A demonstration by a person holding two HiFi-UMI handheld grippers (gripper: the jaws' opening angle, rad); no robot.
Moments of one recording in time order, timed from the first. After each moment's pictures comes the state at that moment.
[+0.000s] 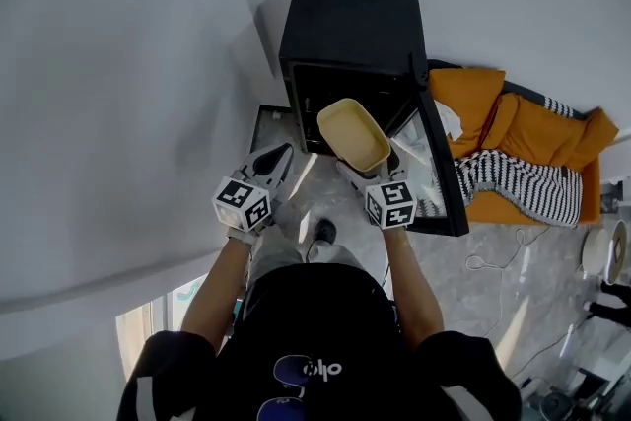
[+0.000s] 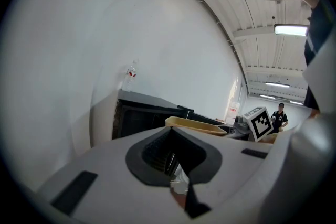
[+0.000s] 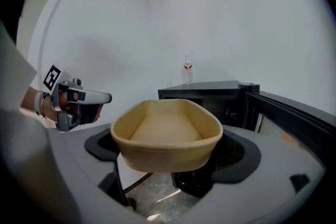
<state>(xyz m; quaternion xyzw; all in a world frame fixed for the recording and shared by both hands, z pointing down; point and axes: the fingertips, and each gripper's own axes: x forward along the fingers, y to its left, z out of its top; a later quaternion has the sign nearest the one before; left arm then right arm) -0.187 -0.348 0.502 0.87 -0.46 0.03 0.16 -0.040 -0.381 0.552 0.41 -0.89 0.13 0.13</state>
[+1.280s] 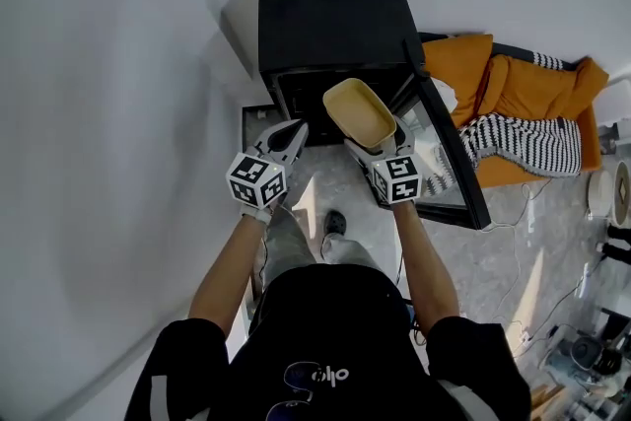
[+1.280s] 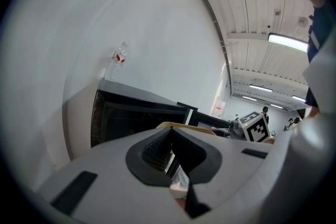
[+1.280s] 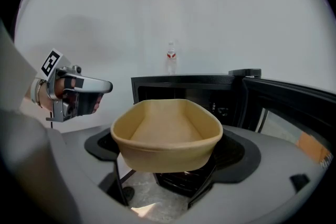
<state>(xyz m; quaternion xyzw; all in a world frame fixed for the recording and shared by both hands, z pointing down) -0.163 -0.460 0.540 0.91 -0.37 0.03 0.18 -0.030 -0.466 0.600 0.48 -0.85 0.13 0.17</state>
